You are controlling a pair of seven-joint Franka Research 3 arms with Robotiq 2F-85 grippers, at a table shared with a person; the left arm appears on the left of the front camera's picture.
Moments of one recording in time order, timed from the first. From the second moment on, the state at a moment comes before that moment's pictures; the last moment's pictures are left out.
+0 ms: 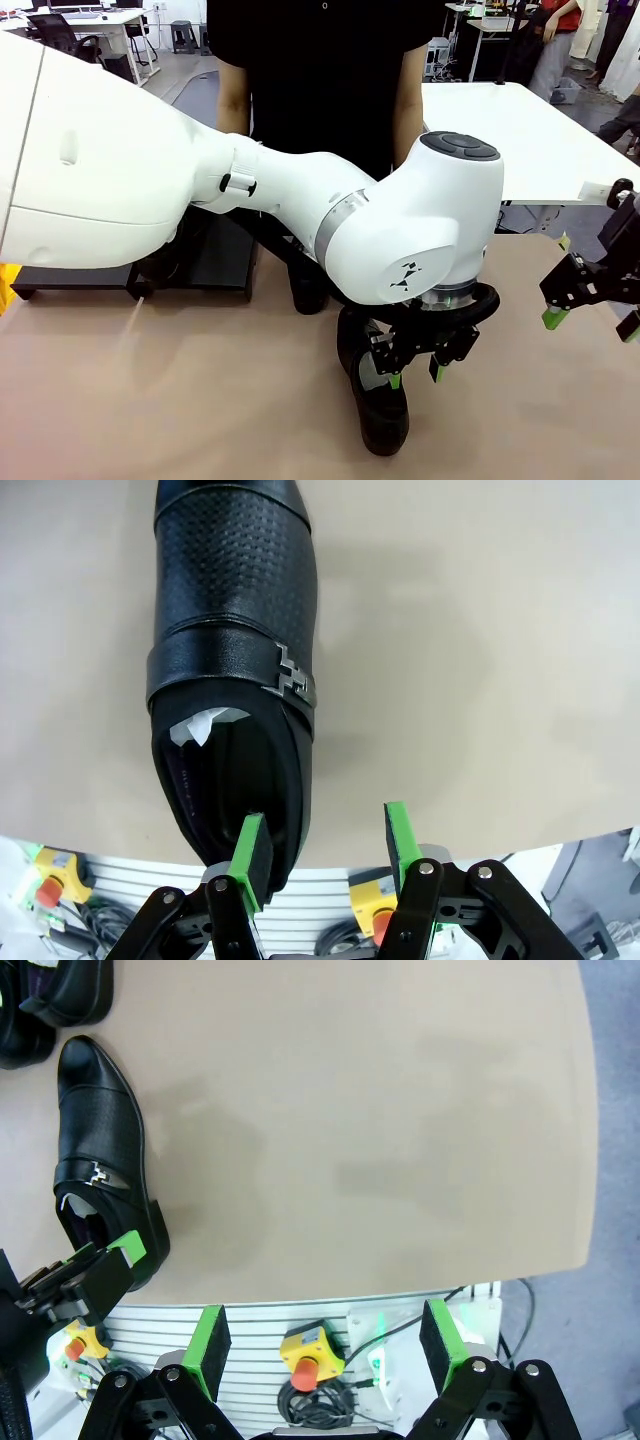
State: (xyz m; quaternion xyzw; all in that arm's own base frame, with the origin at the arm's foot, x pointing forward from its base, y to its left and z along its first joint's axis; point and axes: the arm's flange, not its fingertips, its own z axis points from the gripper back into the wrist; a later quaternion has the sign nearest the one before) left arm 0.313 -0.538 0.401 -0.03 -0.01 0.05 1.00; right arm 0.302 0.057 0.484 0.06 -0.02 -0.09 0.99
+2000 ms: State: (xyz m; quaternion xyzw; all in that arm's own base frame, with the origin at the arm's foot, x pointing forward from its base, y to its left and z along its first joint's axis) left arm 0.312 -0.533 0.370 -0.04 -0.01 0.05 1.00; right arm 0.302 0.057 0.484 0.06 -0.02 -0.09 0.99
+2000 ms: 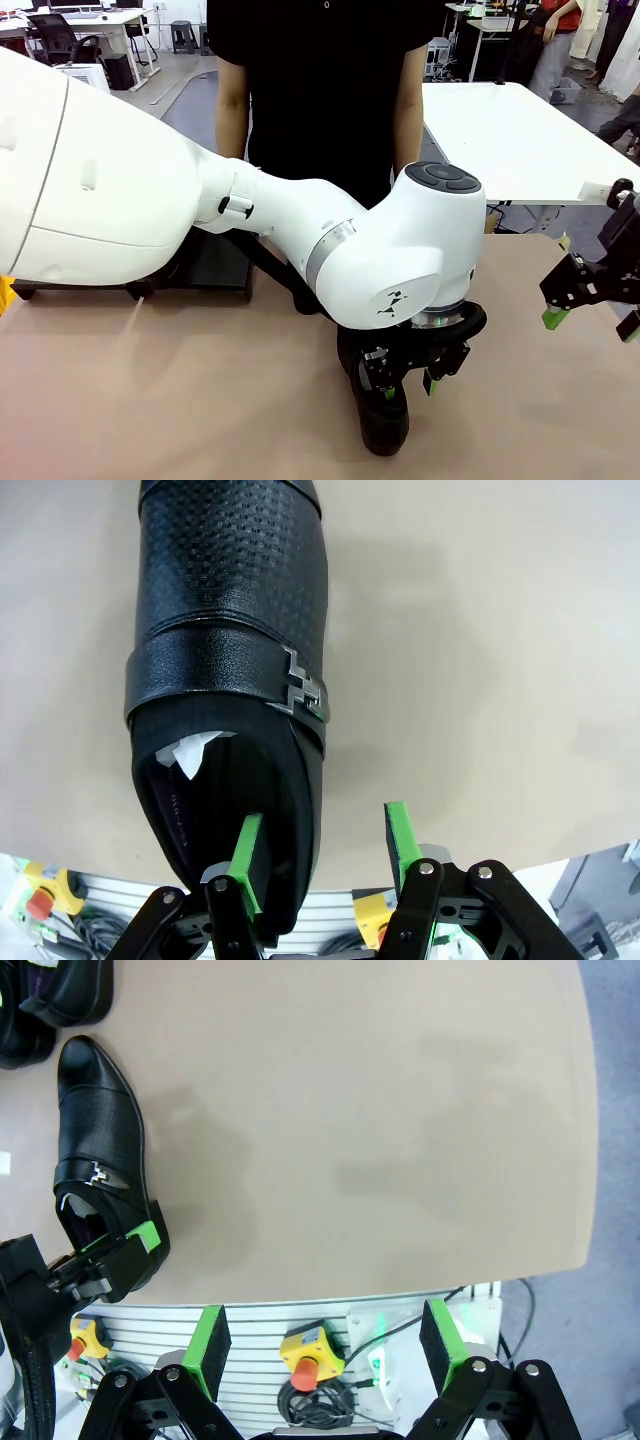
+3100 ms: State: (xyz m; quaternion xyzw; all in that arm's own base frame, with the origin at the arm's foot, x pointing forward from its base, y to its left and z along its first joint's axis) left arm 0.316 -0.535 0.356 -0.02 -0.01 0.04 1.00; right arm 0.302 0.057 0.484 0.06 -0.02 -0.09 0.99
